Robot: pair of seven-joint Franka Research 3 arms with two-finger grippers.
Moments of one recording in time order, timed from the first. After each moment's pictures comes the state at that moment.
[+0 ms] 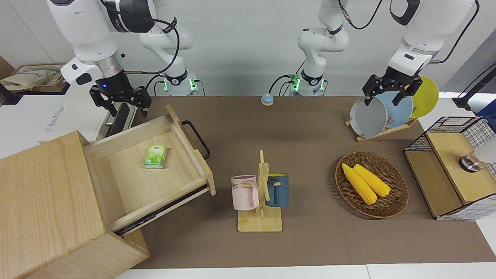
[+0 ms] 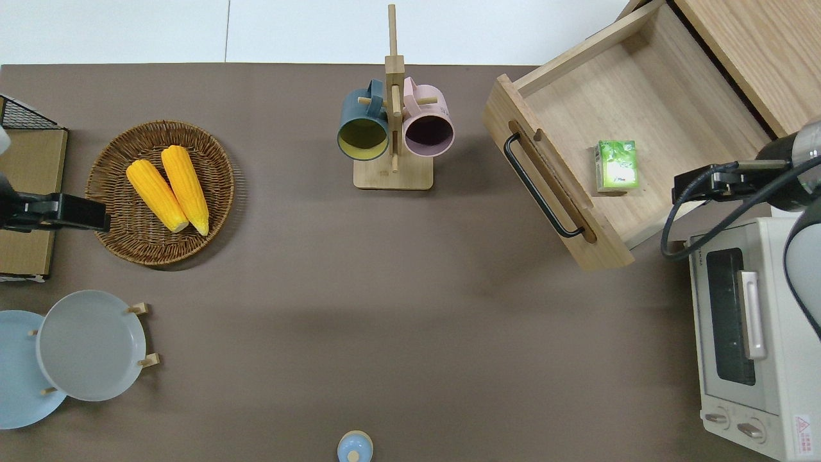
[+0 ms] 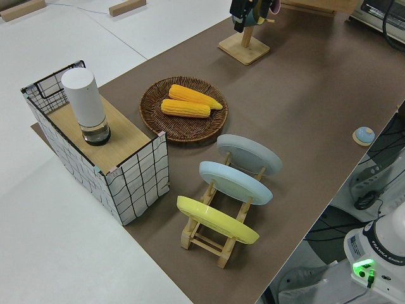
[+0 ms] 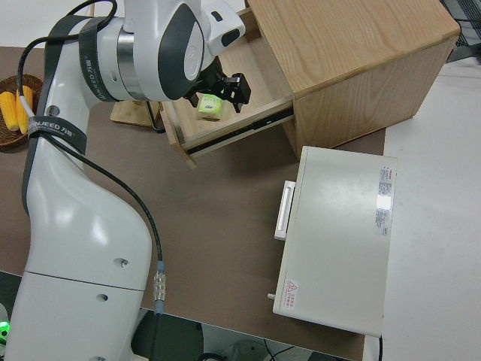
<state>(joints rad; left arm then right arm) -0.15 0.04 0.15 -1.49 -0.02 1.56 0.05 -0.06 0.10 0.08 -1.48 -0.02 1.62 0.08</state>
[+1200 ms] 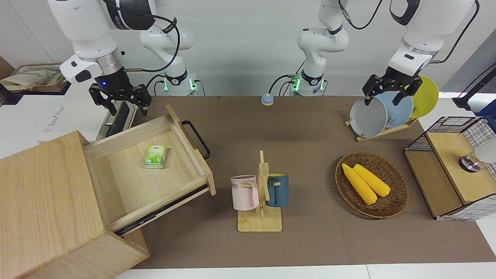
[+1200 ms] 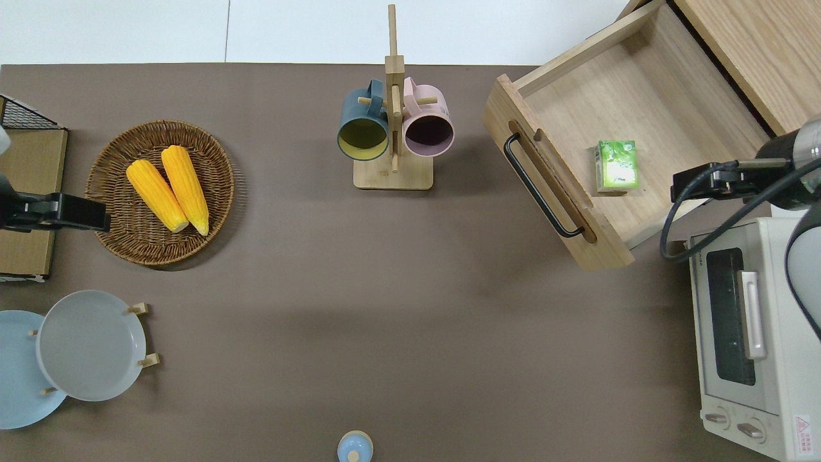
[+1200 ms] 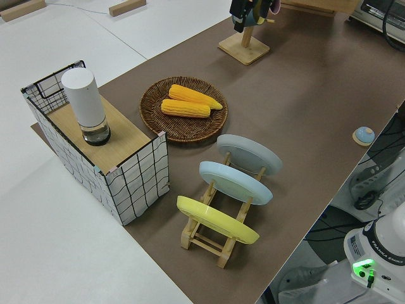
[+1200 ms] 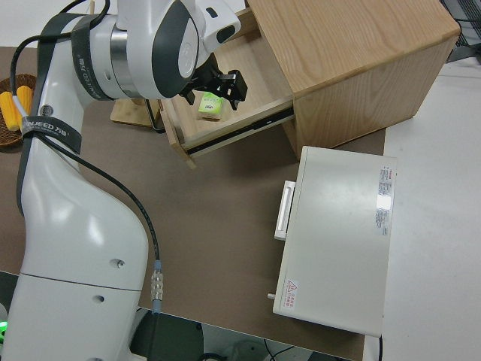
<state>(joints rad) -0.15 0.04 0.15 -1.49 -0.02 1.56 0.05 -0.05 0.10 0.08 -1.46 -0.02 1.61 0.08</state>
